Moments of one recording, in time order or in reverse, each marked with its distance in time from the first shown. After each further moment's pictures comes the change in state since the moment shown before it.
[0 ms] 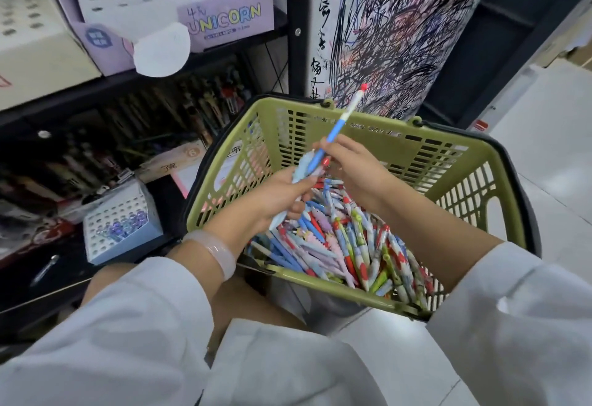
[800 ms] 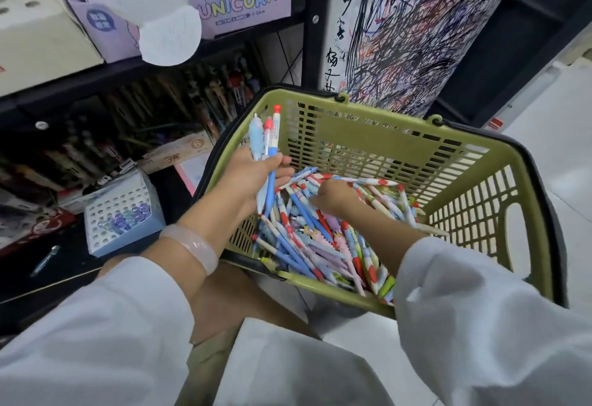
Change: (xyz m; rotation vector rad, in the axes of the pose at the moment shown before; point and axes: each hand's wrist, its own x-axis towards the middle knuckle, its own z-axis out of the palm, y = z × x) left_hand -0.002 0.010 -0.035 -0.151 0.449 0.180; right_hand 0.048 0.081 0.020 -1.126 -0.176 0.243
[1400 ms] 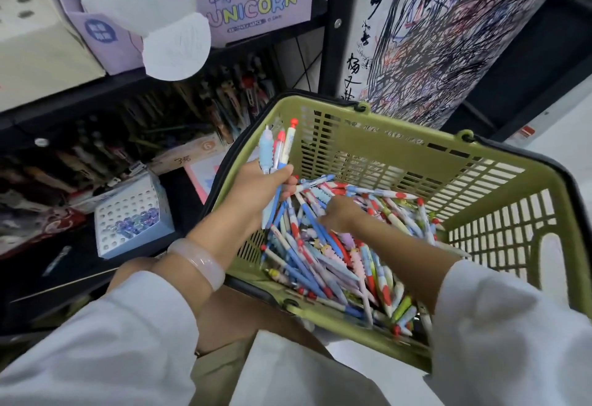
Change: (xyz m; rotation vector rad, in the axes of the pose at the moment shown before) left_hand 0.025 -0.008 -0.006 0.114 0.099 -0.067; right_hand 0.021 -0.005 0.002 -0.085 -0.240 0.013
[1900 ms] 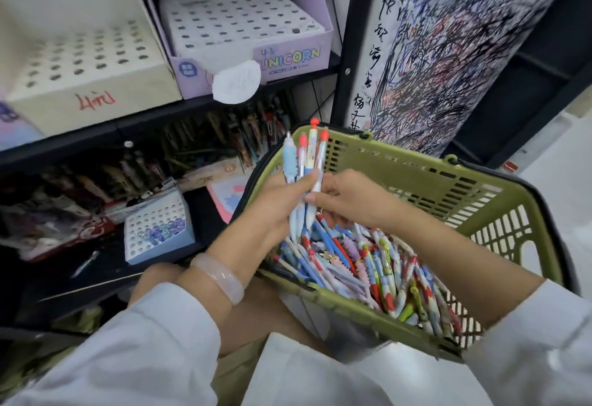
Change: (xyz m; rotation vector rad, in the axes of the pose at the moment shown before) left_hand -0.066 0.023 -0.004 -0.317 -0.207 0.070; right_hand -0.142 -0.059 -0.051 0.217 0.300 -0.594
